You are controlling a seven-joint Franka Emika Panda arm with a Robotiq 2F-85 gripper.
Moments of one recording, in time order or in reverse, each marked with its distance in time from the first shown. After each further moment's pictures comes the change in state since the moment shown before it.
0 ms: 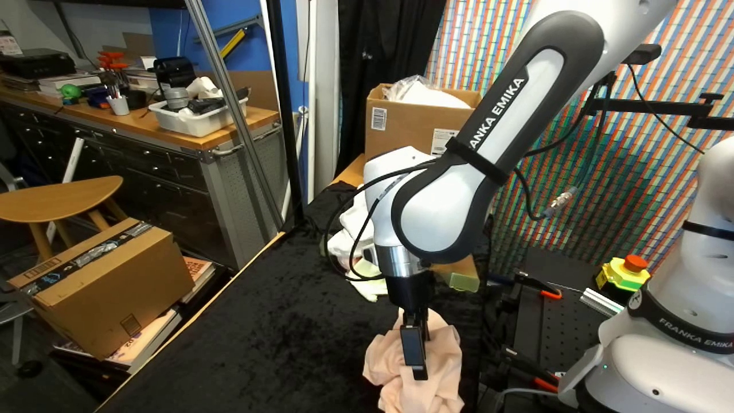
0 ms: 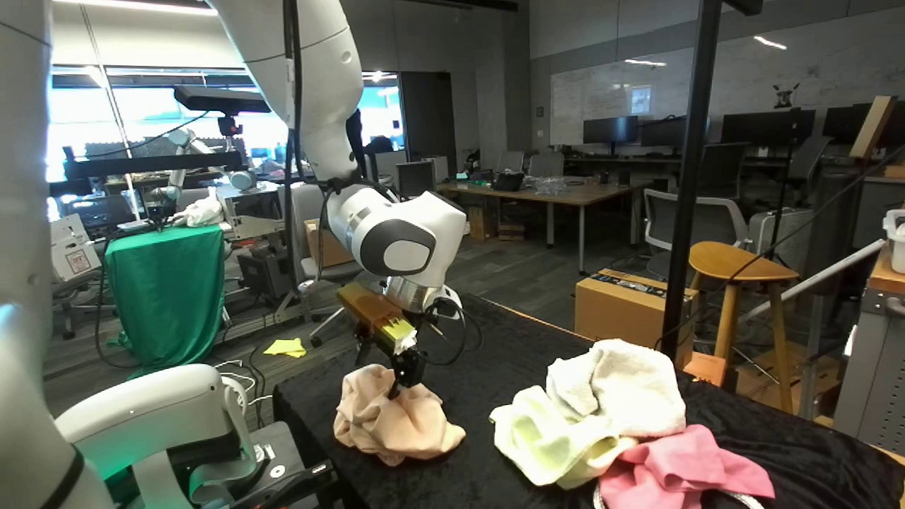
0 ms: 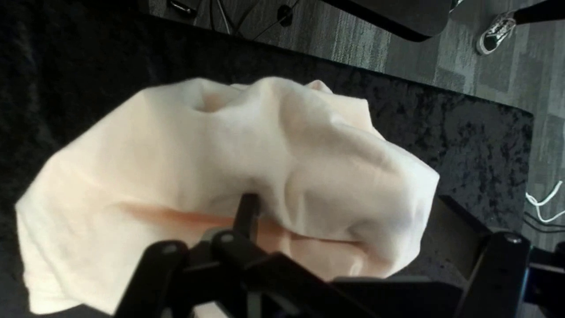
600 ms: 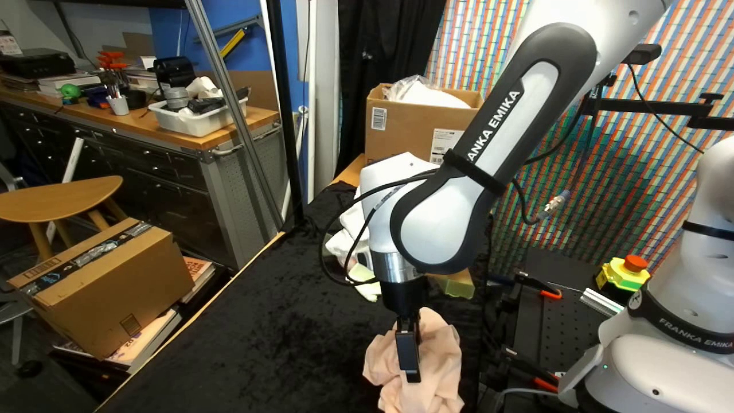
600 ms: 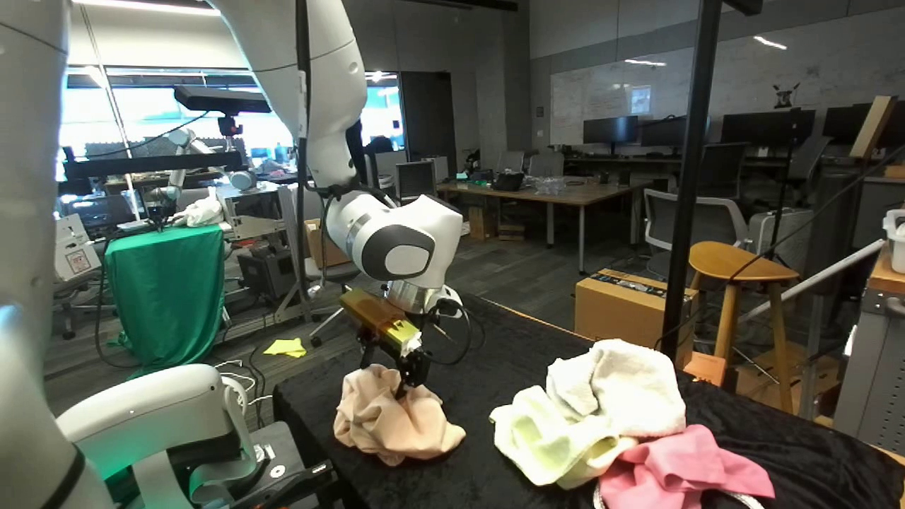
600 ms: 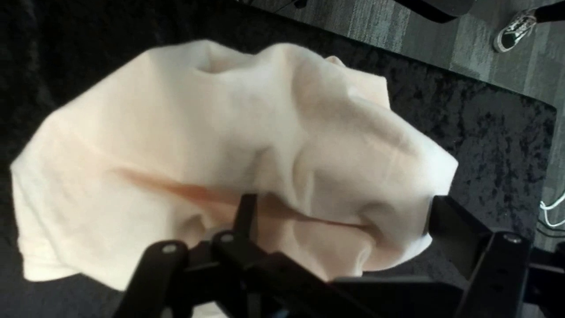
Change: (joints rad) arm 0.012 0.032 0.002 0.014 -0.040 0.058 -0.005
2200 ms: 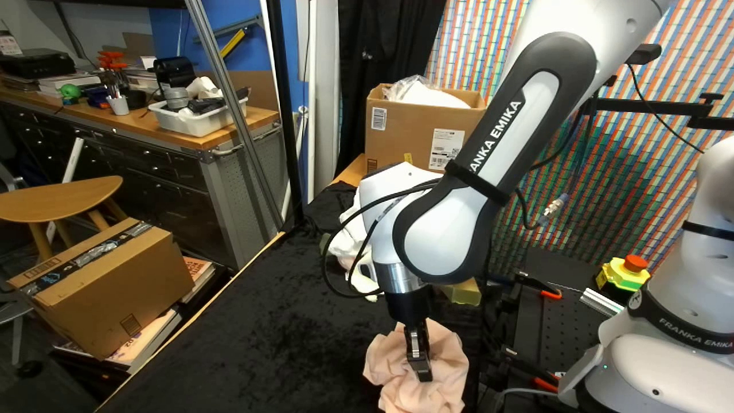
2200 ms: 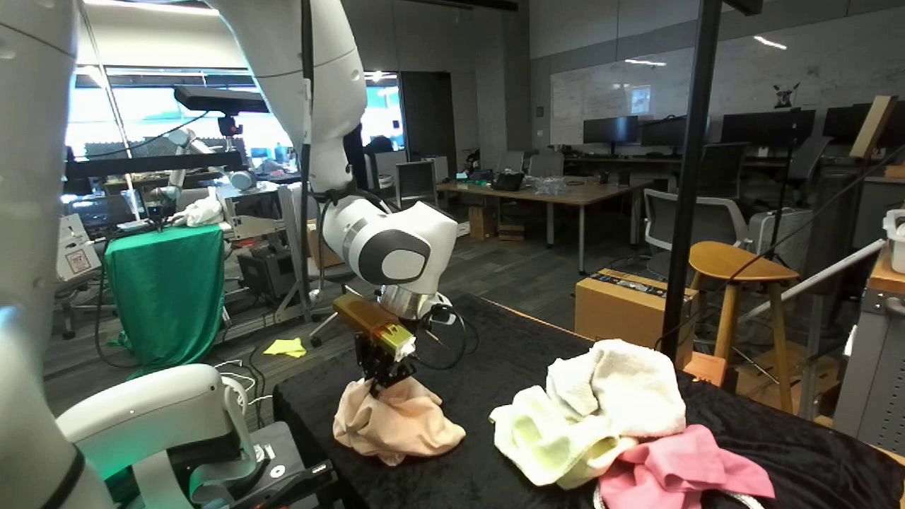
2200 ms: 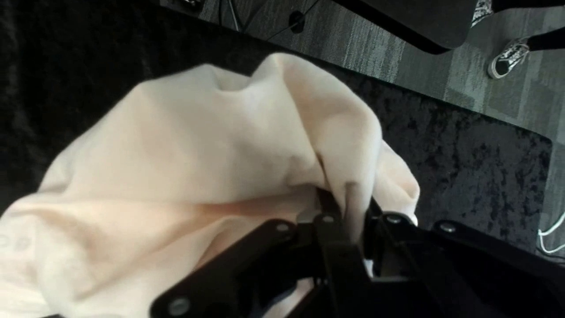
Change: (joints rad) arm -0.002 0.018 0.018 -0.003 -0.014 -0.030 -0.004
